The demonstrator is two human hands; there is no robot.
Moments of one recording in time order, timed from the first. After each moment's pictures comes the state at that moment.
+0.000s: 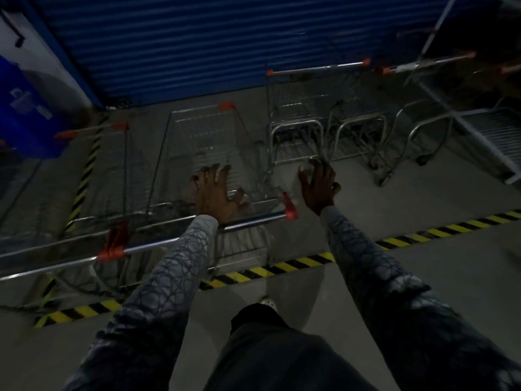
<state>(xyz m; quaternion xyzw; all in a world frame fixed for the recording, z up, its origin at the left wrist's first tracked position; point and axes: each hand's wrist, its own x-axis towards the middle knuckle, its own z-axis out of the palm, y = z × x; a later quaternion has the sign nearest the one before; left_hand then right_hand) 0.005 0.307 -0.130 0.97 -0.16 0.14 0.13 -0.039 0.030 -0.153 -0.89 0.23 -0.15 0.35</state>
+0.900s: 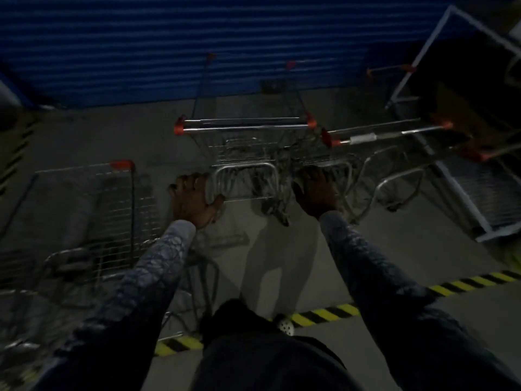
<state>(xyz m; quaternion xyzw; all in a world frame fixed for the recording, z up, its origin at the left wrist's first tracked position) 0.338 -0.056 -0.153 0.98 -0.11 0.08 0.15 0.288 -0.386 -0.142 -0.99 0.05 -0.09 0.14</state>
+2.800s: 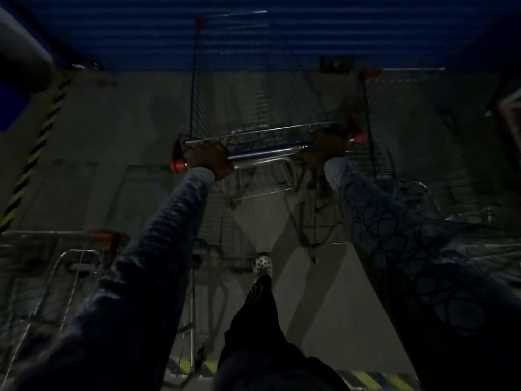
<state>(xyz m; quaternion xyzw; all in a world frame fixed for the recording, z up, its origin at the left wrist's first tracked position) 0.790 -0.127 -0.158 0.99 0.01 -0.15 -0.04 0.795 -0.399 -0.137 -0.99 0.04 0.14 0.06</state>
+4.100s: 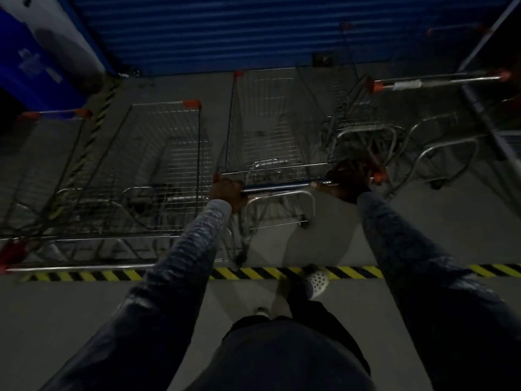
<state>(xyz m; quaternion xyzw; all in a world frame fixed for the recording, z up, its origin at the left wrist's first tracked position) 0.117 0.007 -0.158 0.99 -0.11 -0.11 -0.05 0.107 -0.342 -0.158 -0.99 0.00 0.13 0.08</state>
